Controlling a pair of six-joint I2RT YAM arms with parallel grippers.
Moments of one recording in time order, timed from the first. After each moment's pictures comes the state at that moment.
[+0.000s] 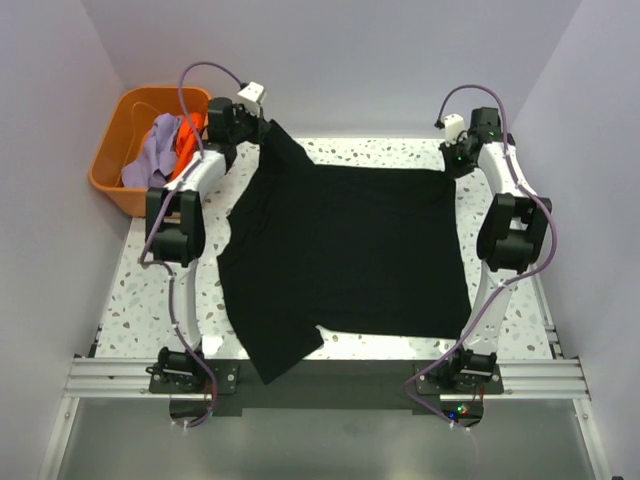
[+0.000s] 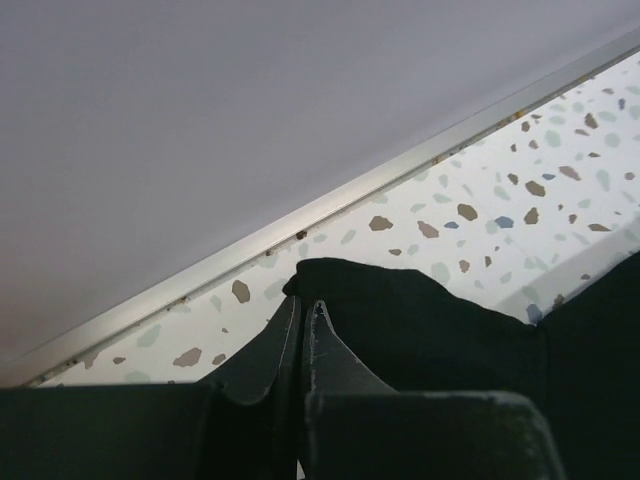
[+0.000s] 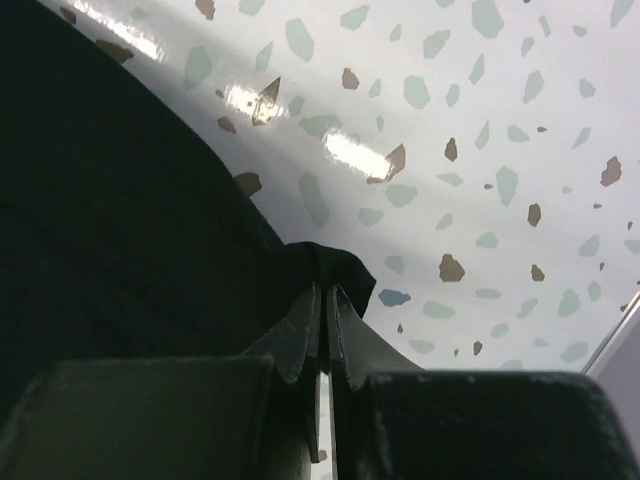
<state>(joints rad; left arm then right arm) -0.11 2.33 1.93 0.12 0.40 0.11 -0.12 2.20 1.96 -0.74 -0.23 -0.50</state>
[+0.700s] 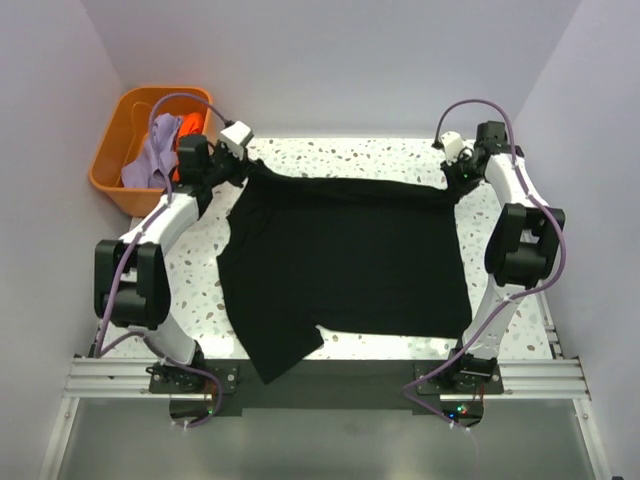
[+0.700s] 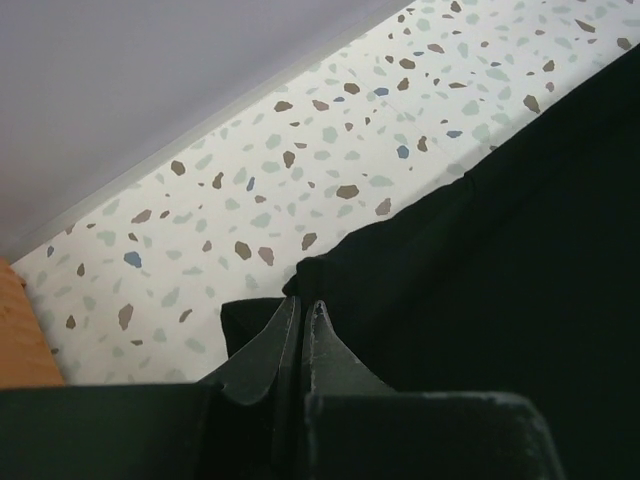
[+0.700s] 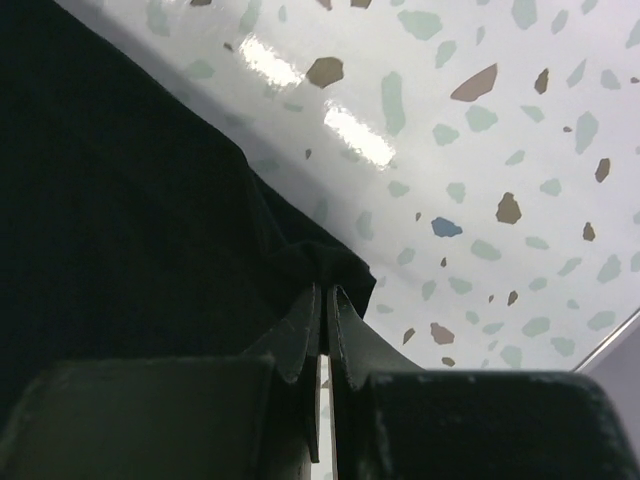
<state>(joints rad) -0.08 1.69 1.19 0.14 0.52 0.25 -0.14 2.02 1.72 -0.78 -0.30 -0.71</state>
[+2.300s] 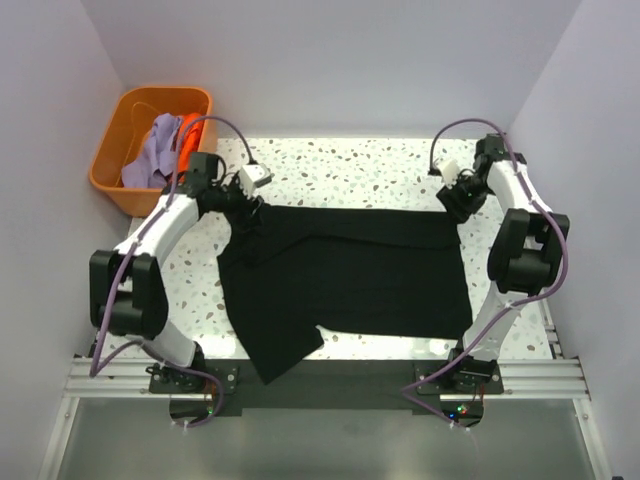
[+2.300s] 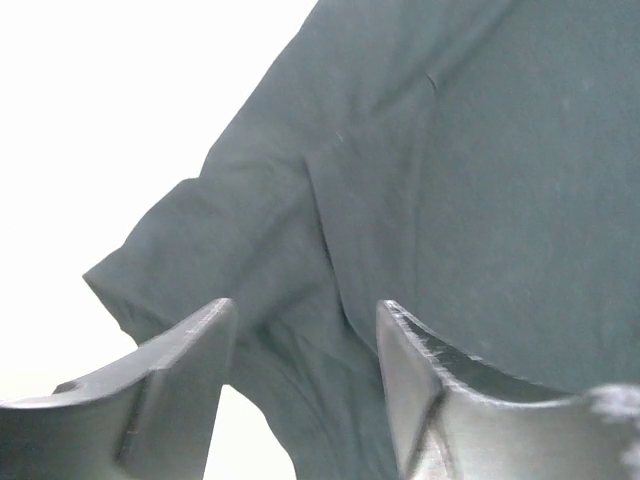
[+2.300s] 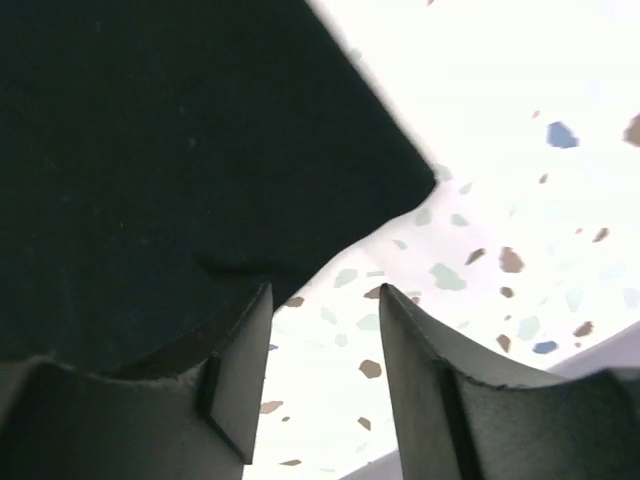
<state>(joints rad) -0.12 1.56 1.15 -0.53 0.58 0.66 -0.15 1.93 1.57 -0.96 -0.24 -0.95</state>
